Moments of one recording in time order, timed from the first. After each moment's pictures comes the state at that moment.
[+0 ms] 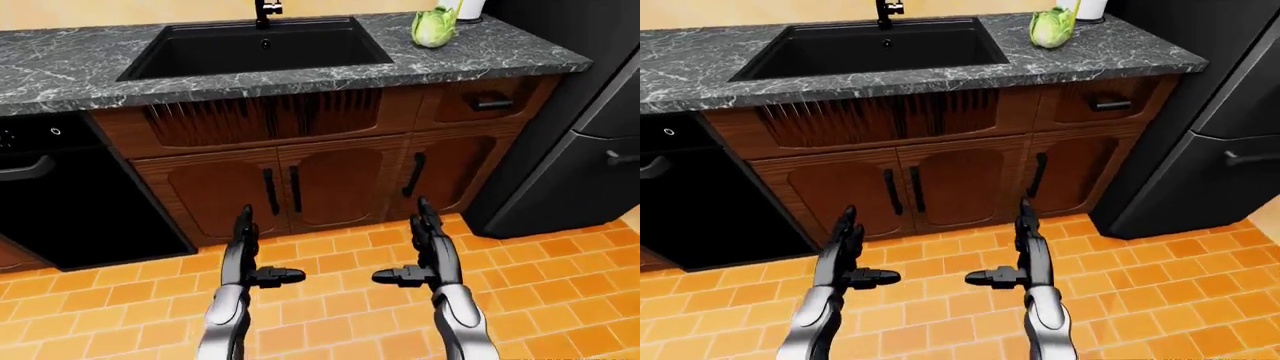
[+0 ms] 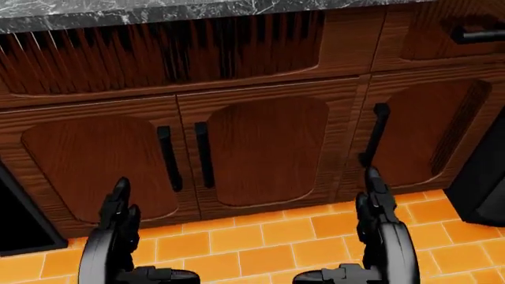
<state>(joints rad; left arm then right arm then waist) -0.10 0.02 0.07 0.28 -0.08 -0.02 -0.05 -0.01 -0.03 -0.08 0.10 0.06 -0.01 0.07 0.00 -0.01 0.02</state>
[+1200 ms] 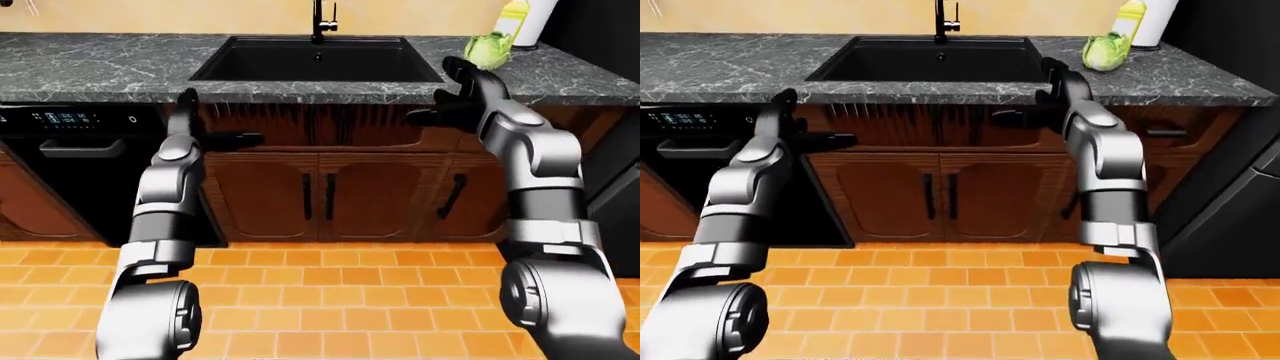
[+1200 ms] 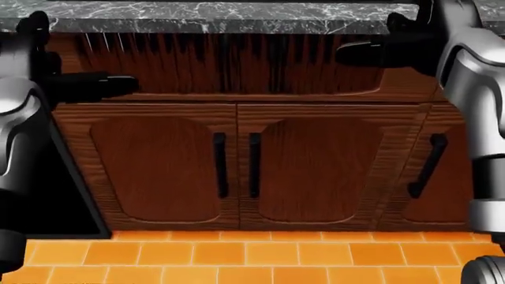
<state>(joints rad) -0.97 0.36 0.17 0.68 -0.11 0.45 0.08 -1.03 -0.43 -0.18 0.50 0.20 0.67 0.16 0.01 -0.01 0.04</state>
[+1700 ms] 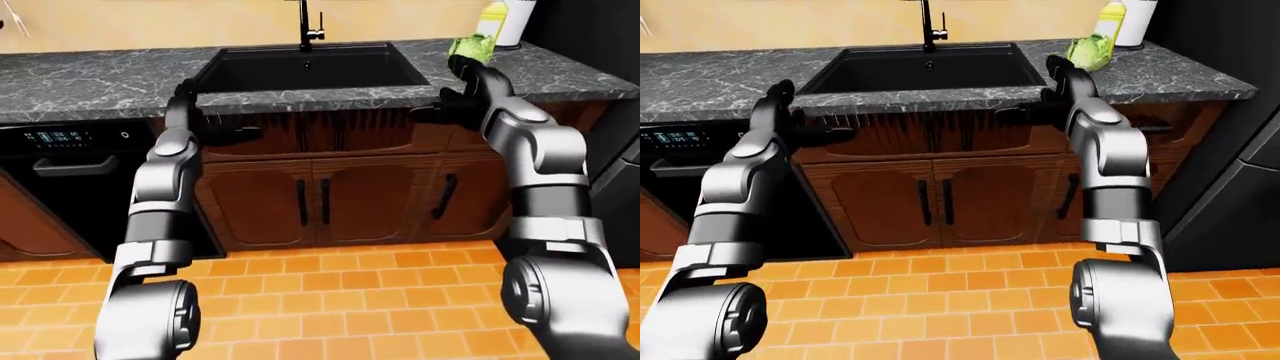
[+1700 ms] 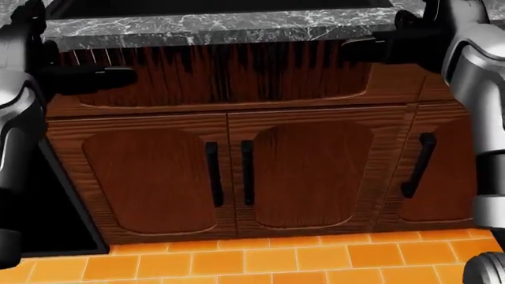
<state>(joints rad) -0.97 0.36 0.17 0.62 -0.12 0.48 0.08 -1.04 -0.43 -0.19 0.51 0.18 0.69 0.15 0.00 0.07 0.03</state>
